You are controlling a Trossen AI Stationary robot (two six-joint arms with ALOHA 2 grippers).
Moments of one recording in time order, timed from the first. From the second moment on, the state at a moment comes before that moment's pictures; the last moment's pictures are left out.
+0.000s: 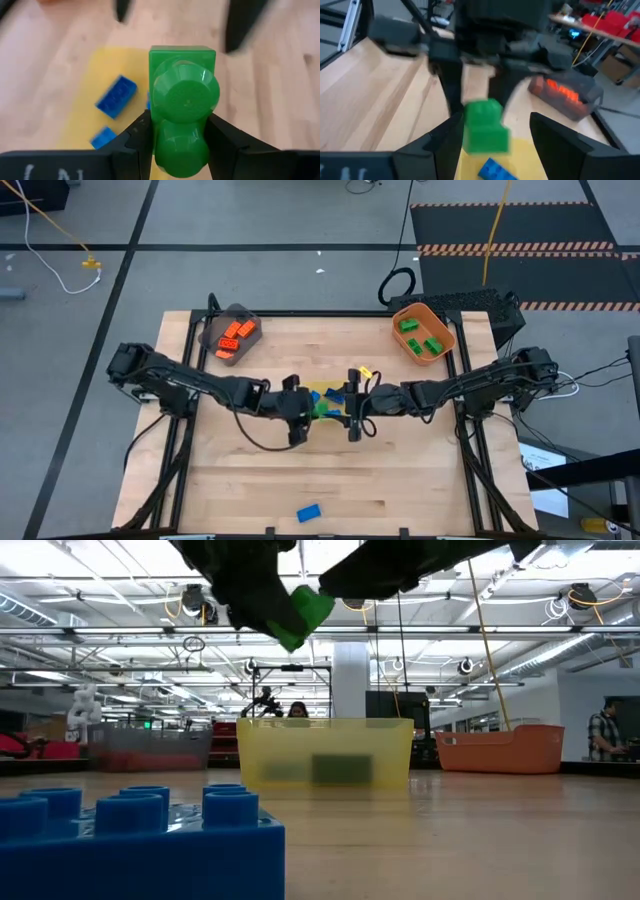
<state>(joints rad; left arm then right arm) -0.20 1.55 1.09 -0.30 -0.24 -0.23 0.17 1.47 0.86 0.28 0.24 -0.16</state>
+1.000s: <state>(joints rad) -0.15 1.55 1.09 -0.13 -0.26 -0.03 0.11 1.47 0.86 0.29 0.23 -0.13</state>
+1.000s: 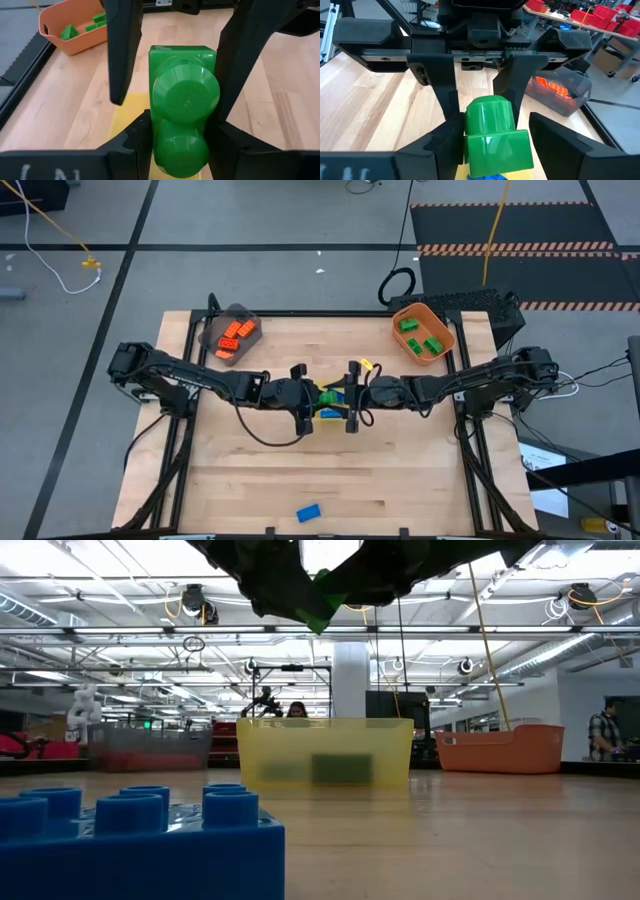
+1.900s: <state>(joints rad) -0.12 1.55 1.09 -0.13 -0.37 -0.01 0.10 1.47 0.86 0.20 0.28 -0.16</state>
